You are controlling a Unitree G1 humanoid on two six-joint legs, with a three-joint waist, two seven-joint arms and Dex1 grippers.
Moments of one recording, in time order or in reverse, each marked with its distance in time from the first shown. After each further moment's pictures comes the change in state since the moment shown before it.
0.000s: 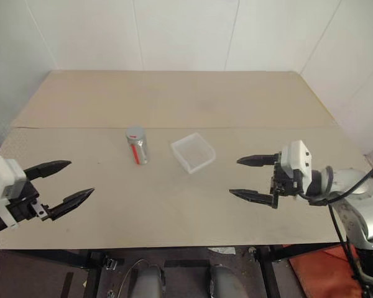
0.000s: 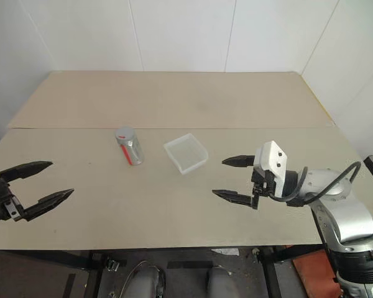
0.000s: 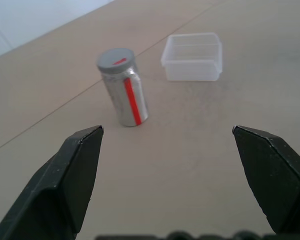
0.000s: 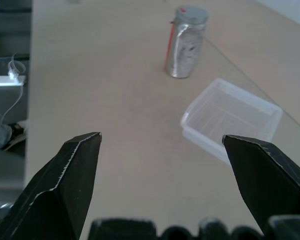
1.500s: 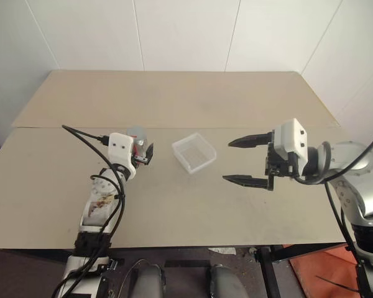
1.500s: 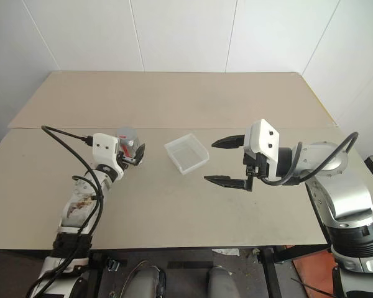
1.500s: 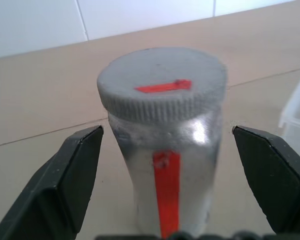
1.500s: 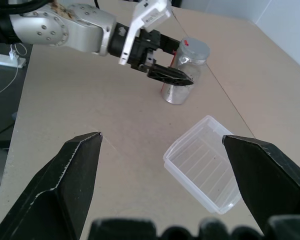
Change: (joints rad) left arm -0.722 -0.609 -0.701 0.572 0.566 -0.208 0.766; right arm -0.215 -0.048 0.067 0.014 -0.015 0.009 0.072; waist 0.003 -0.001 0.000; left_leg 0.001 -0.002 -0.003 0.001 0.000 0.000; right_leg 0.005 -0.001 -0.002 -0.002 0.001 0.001
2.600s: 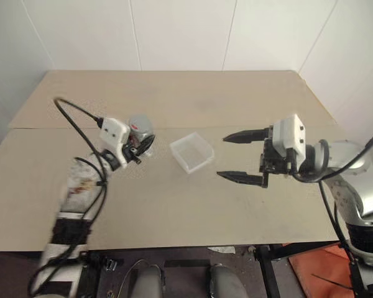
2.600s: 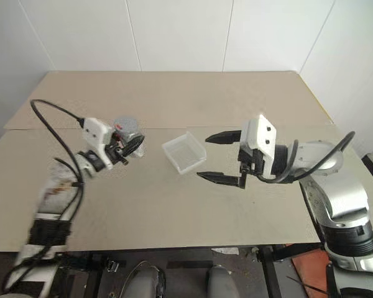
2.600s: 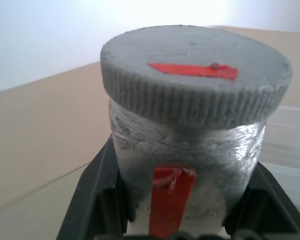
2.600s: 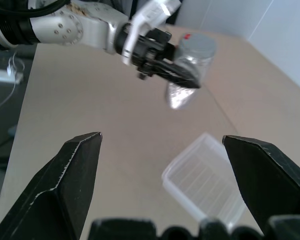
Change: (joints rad) left arm -0.064 0.316 -0.002 -0.075 -0.272 0.040 -0.600; right arm -0.058 0.073 0.003 -0.035 0.044 0.048 -0.069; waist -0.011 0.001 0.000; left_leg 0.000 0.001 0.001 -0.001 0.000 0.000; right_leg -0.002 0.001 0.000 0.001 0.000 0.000
